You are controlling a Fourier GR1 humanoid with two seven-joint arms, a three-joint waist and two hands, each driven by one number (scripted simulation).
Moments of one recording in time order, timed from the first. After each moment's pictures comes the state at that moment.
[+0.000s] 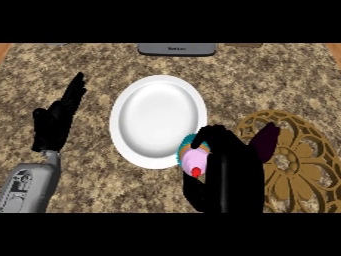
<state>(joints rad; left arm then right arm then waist) -0.27 0.22 -0.01 -1.40 -0.06 0.04 0.09 -0.29 -0.02 0.70 -1.94 1.37 -0.01 1.07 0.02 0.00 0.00</state>
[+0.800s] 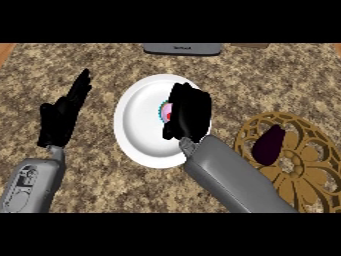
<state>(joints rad) -0.31 0.20 -0.01 -1.39 -0.07 0.03 0.11 -0.76 -0.01 0.62 -1.17 0.98 -0.26 1.05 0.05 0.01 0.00</state>
